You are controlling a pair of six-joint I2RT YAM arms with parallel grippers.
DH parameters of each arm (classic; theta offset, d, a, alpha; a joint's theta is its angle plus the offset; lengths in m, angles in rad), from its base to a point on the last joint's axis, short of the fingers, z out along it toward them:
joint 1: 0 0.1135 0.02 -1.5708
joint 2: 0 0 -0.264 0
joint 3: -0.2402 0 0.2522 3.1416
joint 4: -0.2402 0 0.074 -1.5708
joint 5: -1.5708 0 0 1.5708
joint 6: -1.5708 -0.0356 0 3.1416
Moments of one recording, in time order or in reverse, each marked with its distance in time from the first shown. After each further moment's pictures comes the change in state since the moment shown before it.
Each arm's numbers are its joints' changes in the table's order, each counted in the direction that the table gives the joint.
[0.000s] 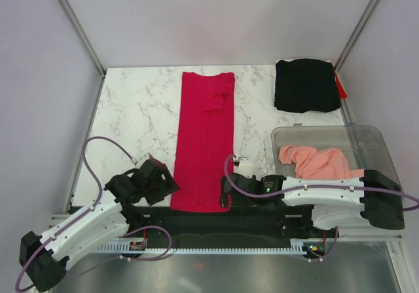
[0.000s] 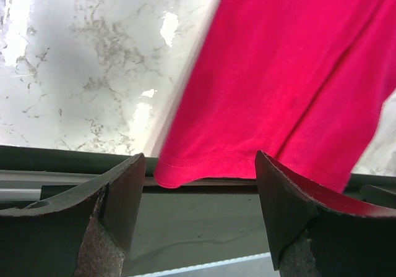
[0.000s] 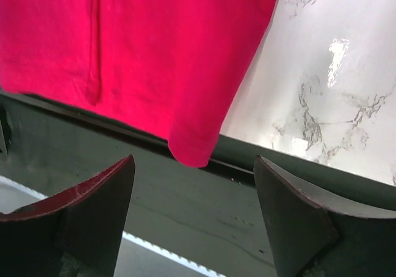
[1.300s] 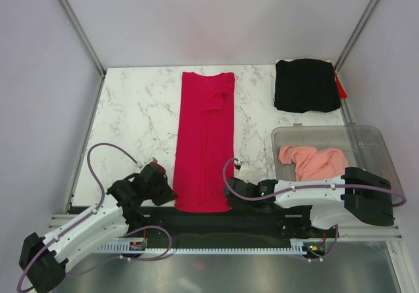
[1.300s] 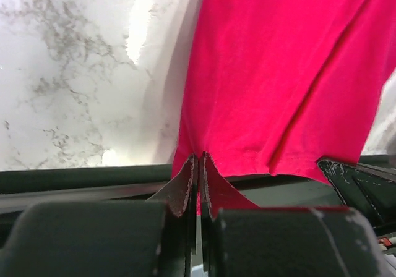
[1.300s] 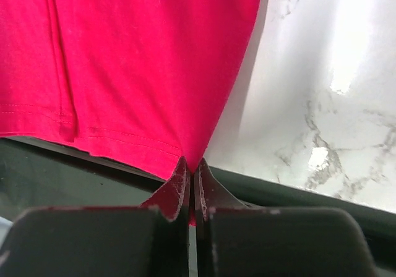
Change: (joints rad) left arm -0.001 -0.038 0.138 0.156 -0.098 0.008; right arm 0.001 0.110 0.124 0.235 -0.031 -0.120
